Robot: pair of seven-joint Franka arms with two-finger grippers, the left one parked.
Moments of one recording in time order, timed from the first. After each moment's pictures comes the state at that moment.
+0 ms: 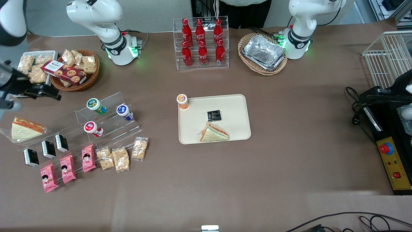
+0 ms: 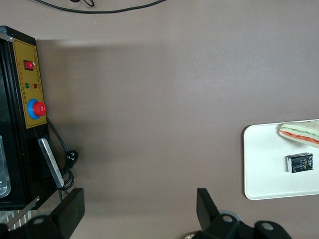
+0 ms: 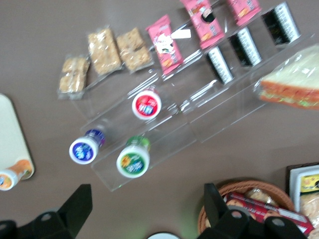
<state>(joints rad) 0.01 -0.14 -0.10 -1.84 0.01 1.61 0.03</state>
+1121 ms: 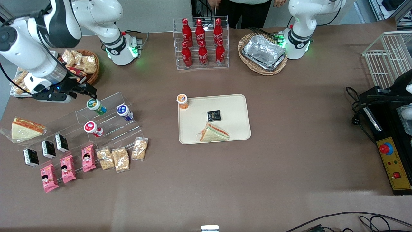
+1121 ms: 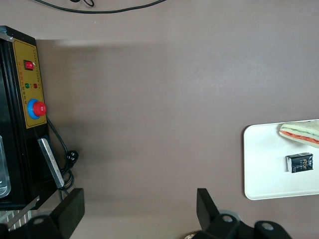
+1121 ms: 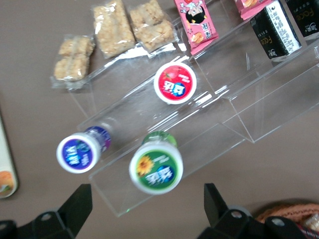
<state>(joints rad) 0.08 -0.35 -0.09 -2.41 0.01 2.07 0.11</state>
